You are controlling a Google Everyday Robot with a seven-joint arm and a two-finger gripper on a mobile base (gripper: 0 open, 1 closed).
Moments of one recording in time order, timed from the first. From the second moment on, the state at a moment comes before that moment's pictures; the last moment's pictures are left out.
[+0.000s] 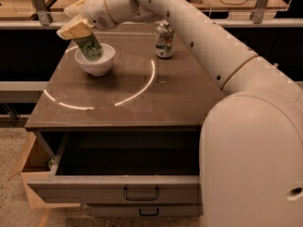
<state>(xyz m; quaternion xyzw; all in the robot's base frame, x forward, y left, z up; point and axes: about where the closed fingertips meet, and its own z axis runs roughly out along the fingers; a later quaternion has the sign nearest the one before) 0.705 0.224 0.988 -0.62 0.52 0.28 0.51</state>
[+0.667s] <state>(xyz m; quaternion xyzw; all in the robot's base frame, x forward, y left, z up) 0.708 0.236 0.998 -0.62 0.50 0.29 0.54</state>
